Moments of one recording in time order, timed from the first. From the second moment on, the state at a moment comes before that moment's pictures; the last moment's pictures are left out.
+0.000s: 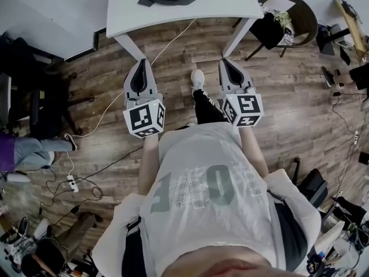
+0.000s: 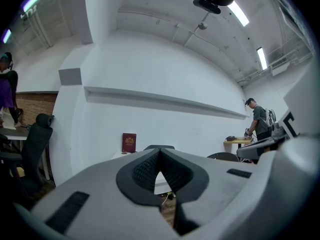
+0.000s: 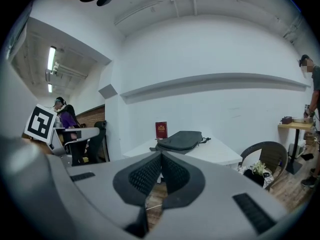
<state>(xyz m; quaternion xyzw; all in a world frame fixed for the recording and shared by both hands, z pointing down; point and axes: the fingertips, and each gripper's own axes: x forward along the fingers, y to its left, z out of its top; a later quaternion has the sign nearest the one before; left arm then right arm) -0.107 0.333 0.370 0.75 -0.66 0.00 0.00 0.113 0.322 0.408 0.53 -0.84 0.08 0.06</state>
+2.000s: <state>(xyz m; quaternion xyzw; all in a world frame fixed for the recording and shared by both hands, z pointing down) -0.138 -0.103 0.313 0.72 -0.69 0.01 -0.05 0.073 -0.147 0.367 0.52 -0.85 0.05 0.05</state>
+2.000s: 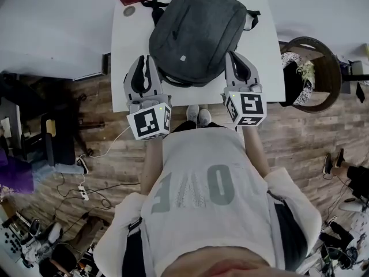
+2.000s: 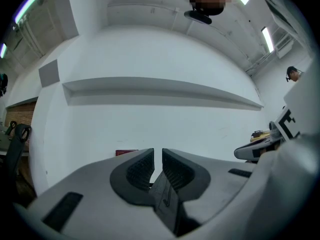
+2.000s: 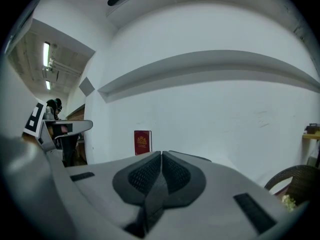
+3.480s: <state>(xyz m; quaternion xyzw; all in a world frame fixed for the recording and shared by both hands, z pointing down) -0.137 -0.159 0.442 0.76 -0.63 0.14 0.07 0.160 -0.231 0.531 0.57 -0.76 0.04 0.31</state>
